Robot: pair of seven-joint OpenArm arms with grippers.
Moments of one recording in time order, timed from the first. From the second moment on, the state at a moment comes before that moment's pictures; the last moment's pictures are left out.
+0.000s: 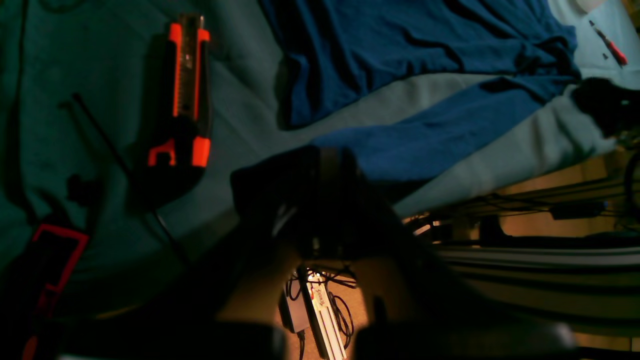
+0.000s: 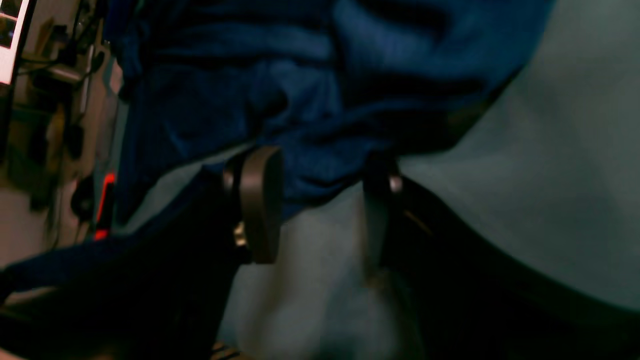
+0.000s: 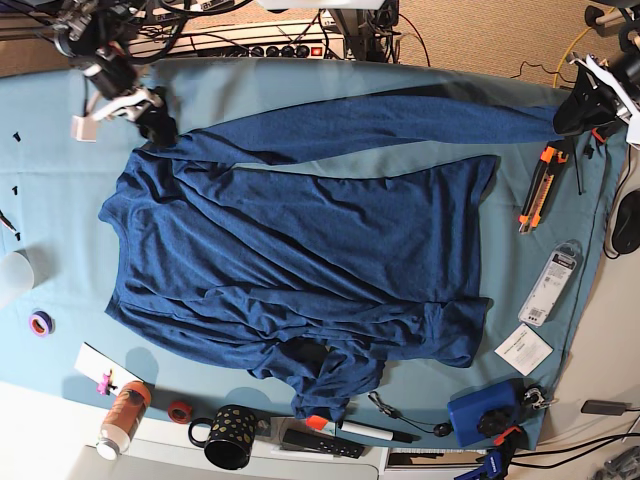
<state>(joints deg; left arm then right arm) 29.8 -15.5 -53.4 112.5 -82.7 -43.5 81.9 -17.9 -1.1 51.8 95.2 59.6 39.5 -69.9</state>
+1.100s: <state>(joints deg) 29.6 -16.6 -53.4 112.5 -82.6 -43.5 81.9 -12.9 -2.0 51.1 90.3 55.0 35.9 -67.7</state>
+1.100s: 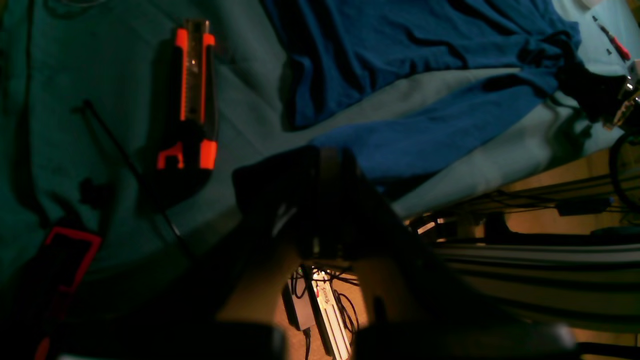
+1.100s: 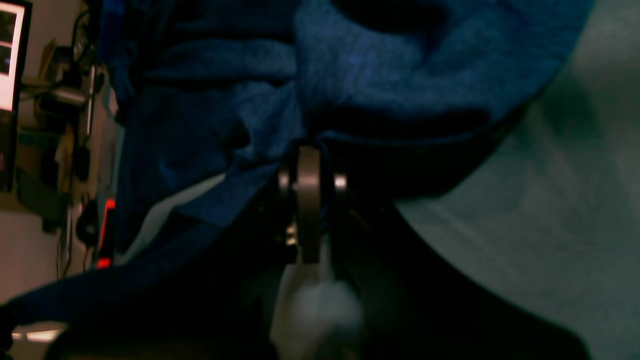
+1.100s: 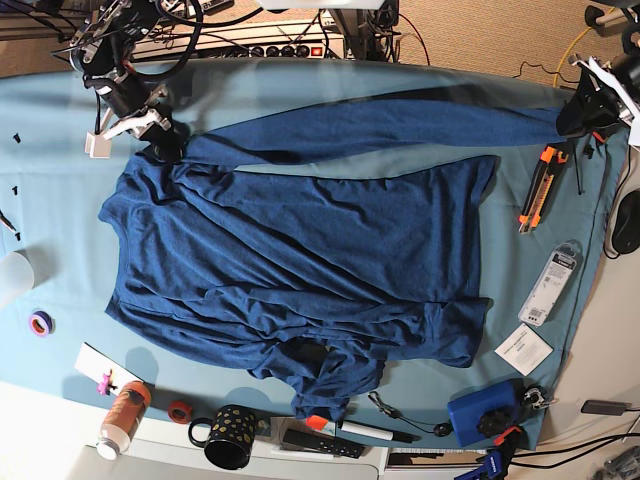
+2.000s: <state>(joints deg) 28.7 -16.6 -53.4 112.5 -82.7 -43.5 81.9 -20.8 -2.4 51.1 103.2 52.4 35.5 -72.7</state>
